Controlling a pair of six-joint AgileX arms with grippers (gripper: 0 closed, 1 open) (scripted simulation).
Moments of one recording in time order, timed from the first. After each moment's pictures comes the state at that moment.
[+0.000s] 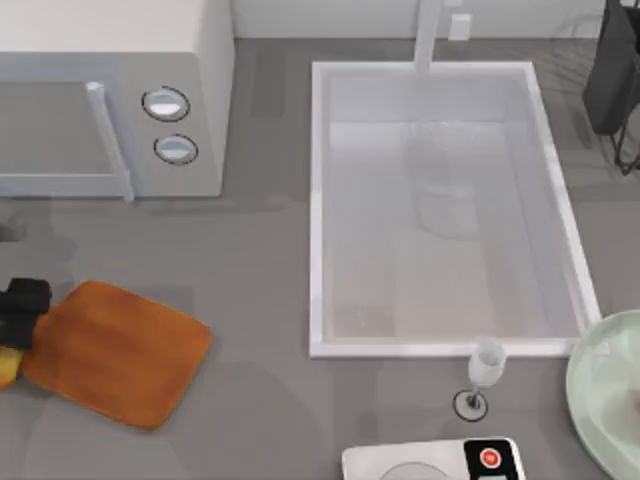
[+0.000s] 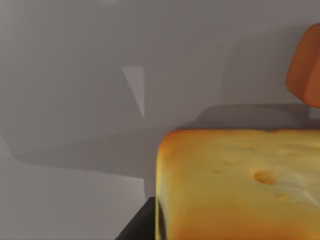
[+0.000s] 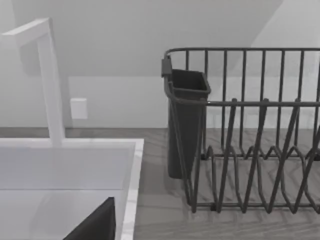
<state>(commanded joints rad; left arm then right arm) 0.14 1.80 0.96 -0.73 0.00 0.31 0.00 0.00 0.00 0.00 0.00 0.00</state>
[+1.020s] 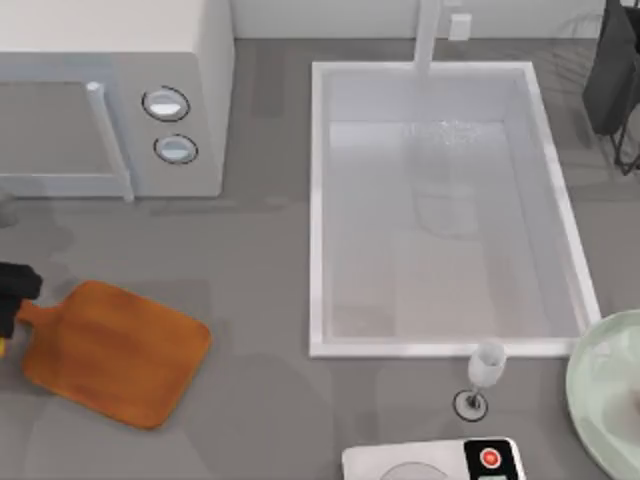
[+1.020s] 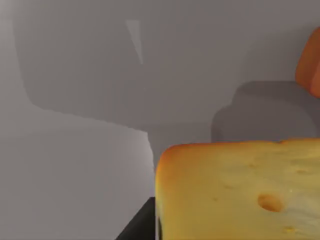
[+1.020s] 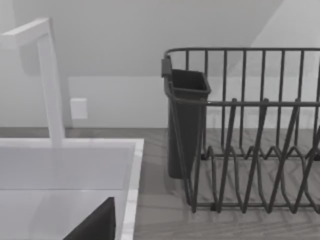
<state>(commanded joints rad) 0.14 1.75 1.05 -0.85 0.01 0.30 0.00 0.00 0.00 0.00 0.00 0.00</state>
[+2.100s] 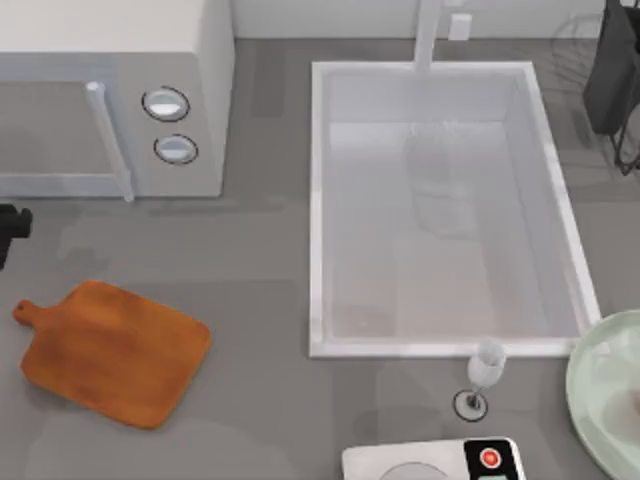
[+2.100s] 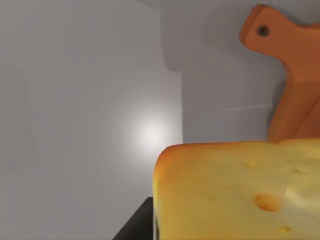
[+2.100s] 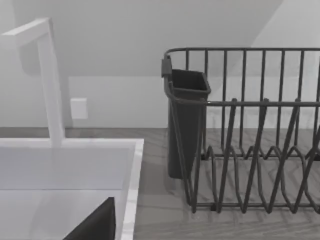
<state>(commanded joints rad) 0.10 1.69 1.24 -1.15 0.00 0.10 0.00 0.00 0.00 0.00 0.00 0.00</state>
